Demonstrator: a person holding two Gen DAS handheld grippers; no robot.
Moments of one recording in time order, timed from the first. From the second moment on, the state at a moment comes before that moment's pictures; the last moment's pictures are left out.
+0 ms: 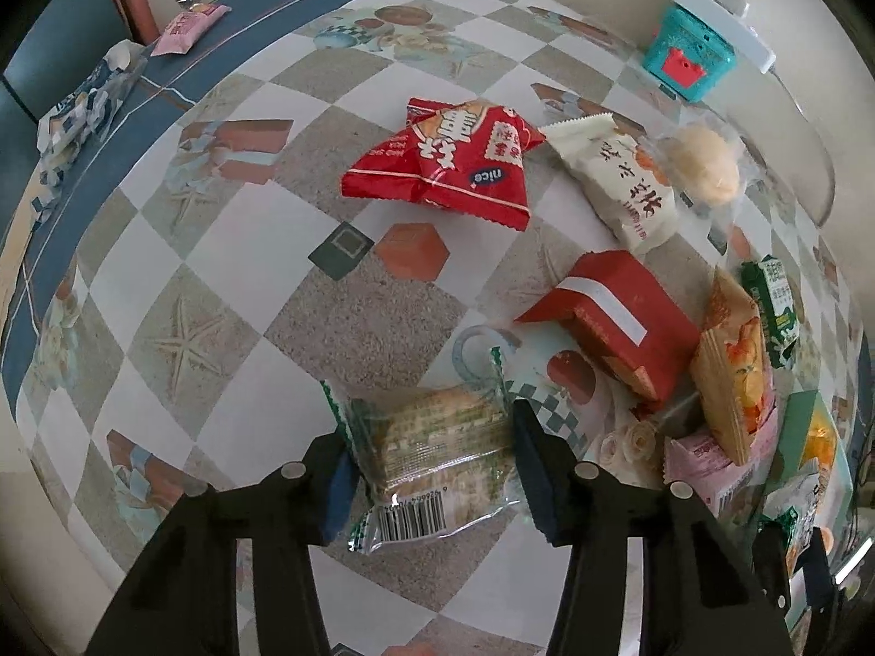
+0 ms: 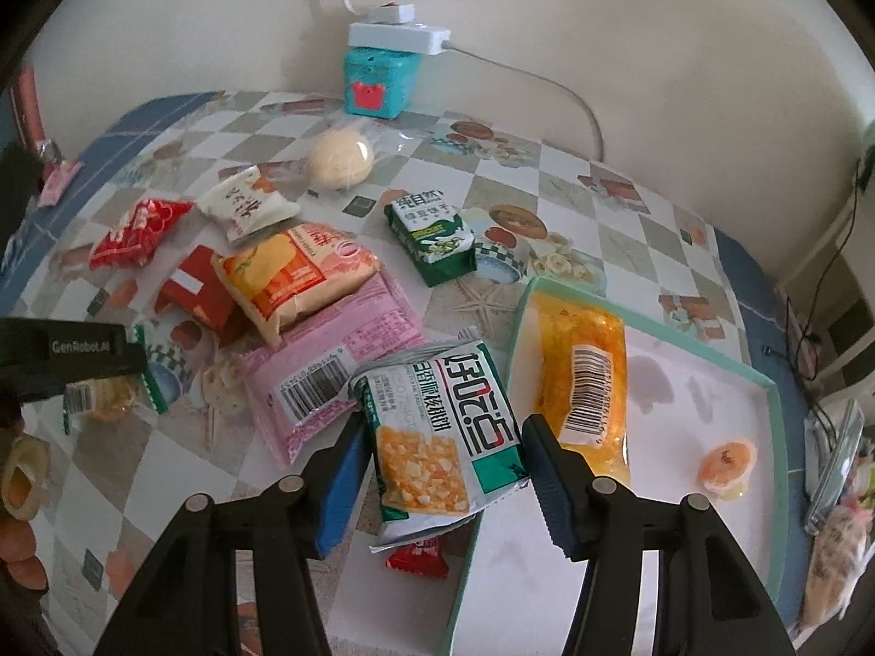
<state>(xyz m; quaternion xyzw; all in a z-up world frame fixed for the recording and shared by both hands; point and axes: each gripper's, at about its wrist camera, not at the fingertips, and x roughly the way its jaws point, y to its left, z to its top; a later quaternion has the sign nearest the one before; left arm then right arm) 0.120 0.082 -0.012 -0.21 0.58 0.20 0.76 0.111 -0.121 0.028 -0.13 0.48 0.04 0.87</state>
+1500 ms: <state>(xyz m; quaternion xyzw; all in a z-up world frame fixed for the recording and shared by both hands) 0.100 -0.039 0.115 -0.14 0.47 0.08 0.87 0.083 -0.282 0.087 0.01 0.45 -0.13 0.89</state>
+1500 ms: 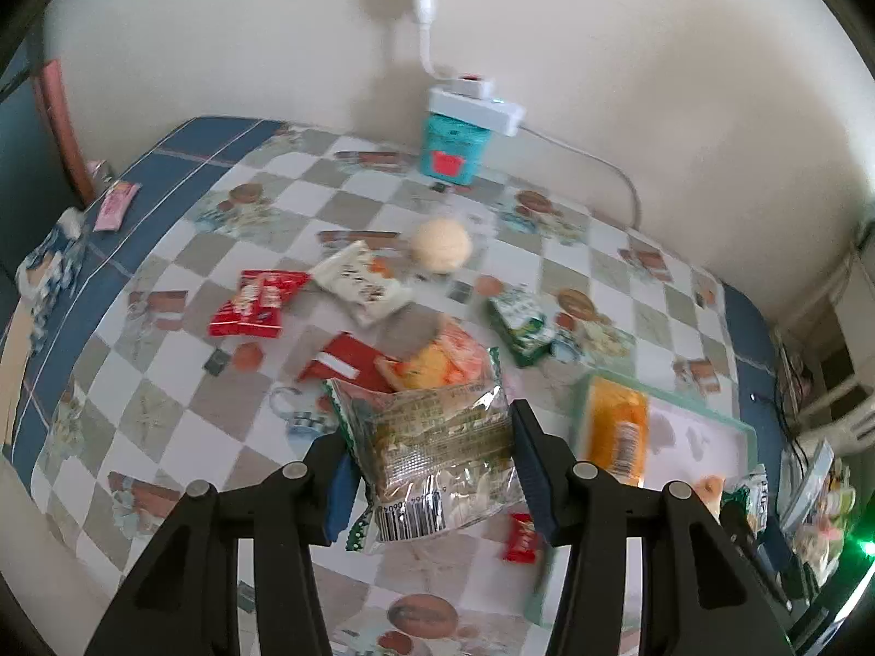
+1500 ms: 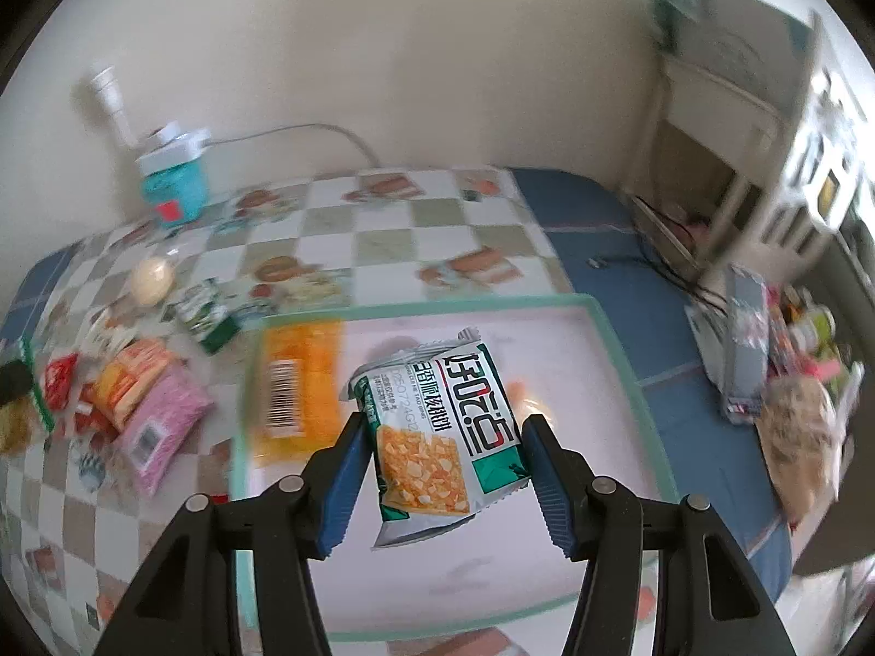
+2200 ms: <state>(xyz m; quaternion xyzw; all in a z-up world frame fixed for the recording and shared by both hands) 0.091 -0.194 0.090 0.01 0.51 -0.04 0.86 0.054 -0.388 0.065 0.09 0.48 -0.25 0.83</state>
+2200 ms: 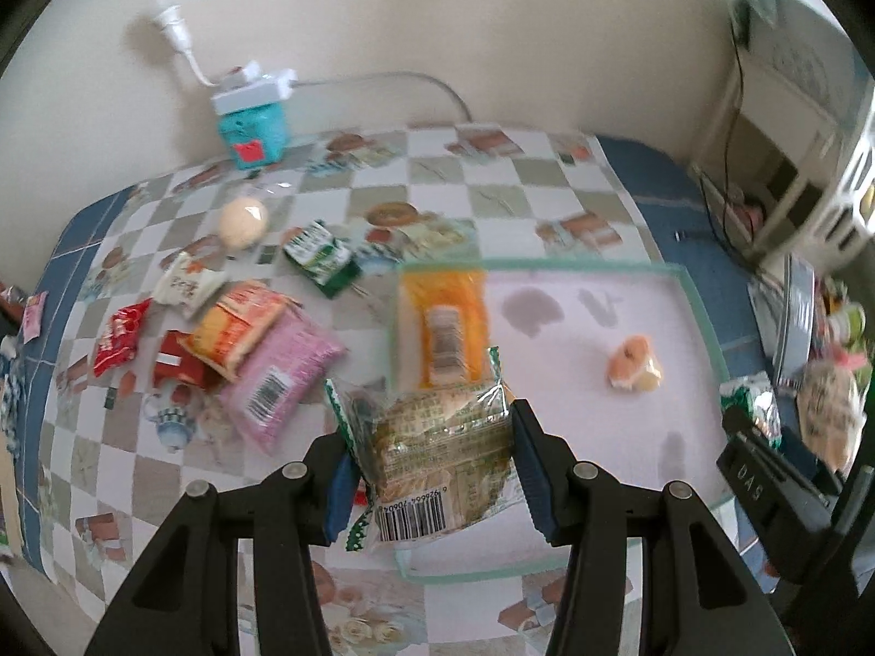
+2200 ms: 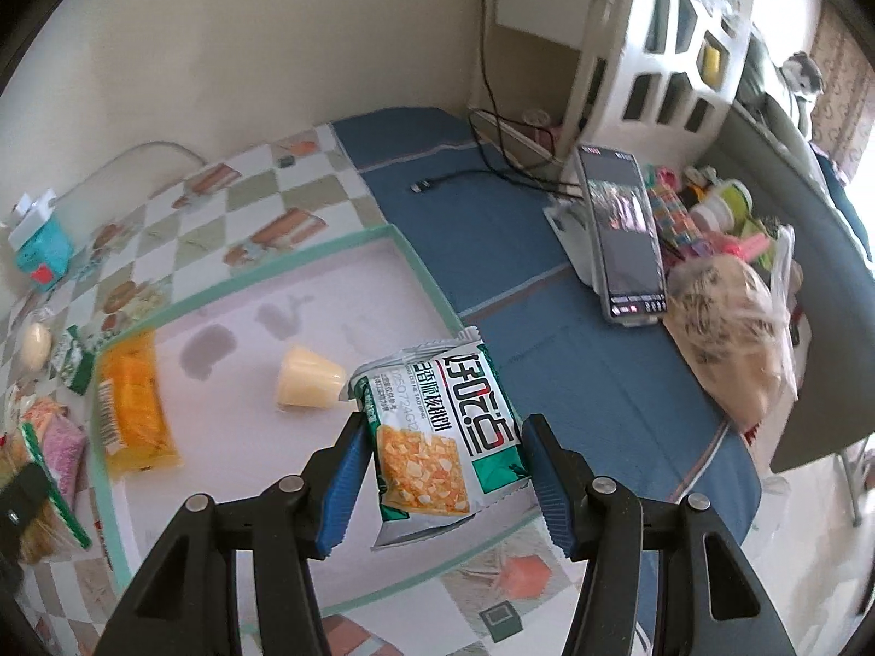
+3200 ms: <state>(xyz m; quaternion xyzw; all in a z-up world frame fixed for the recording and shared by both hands) 0.106 -0.209 0.029 0.04 0.59 -0.03 0.81 0.061 -0.408 0.015 0.13 0.55 -0.26 0.78</state>
